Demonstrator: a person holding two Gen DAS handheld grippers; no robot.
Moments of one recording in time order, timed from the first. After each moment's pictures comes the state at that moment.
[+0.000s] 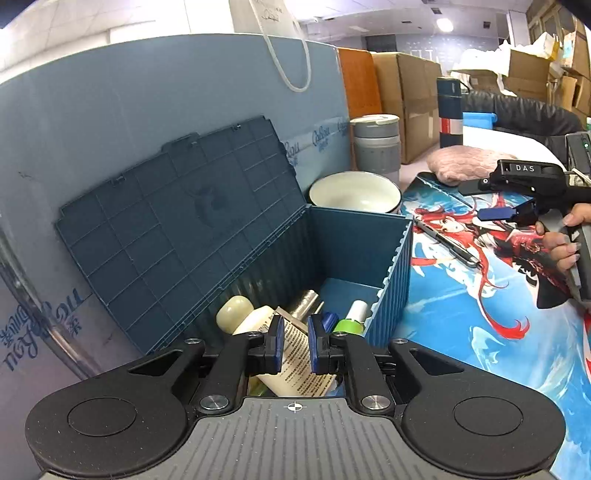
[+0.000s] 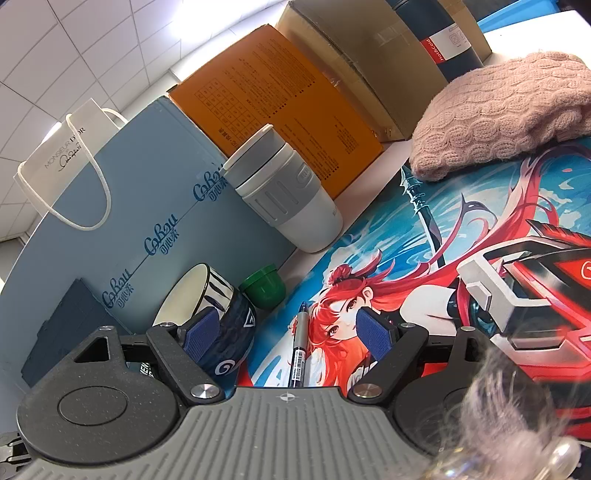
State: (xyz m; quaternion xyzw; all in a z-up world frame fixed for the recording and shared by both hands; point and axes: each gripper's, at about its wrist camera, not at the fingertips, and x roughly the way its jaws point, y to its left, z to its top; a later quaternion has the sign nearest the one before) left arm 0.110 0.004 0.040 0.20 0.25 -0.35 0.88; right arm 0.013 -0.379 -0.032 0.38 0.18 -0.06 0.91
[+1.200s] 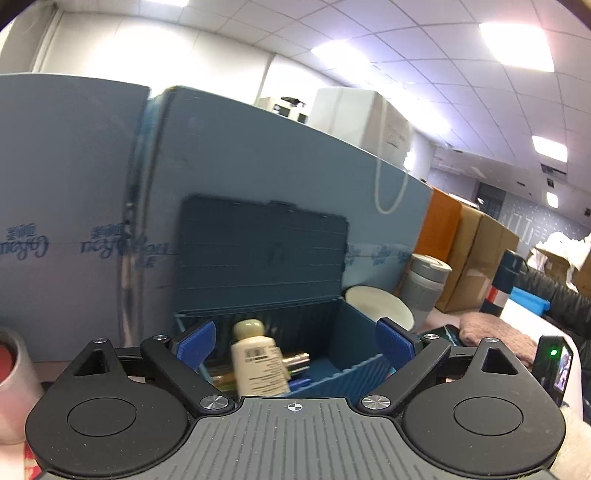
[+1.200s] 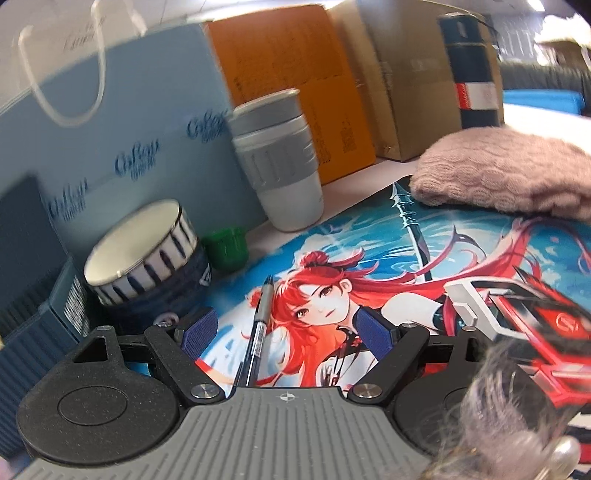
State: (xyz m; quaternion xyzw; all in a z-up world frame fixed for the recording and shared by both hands) left arm 0.056 0.039 0.060 -0.09 0.19 -0.23 0.95; right arm 0.046 -0.329 -0.036 0.17 0.26 -0.13 0.94
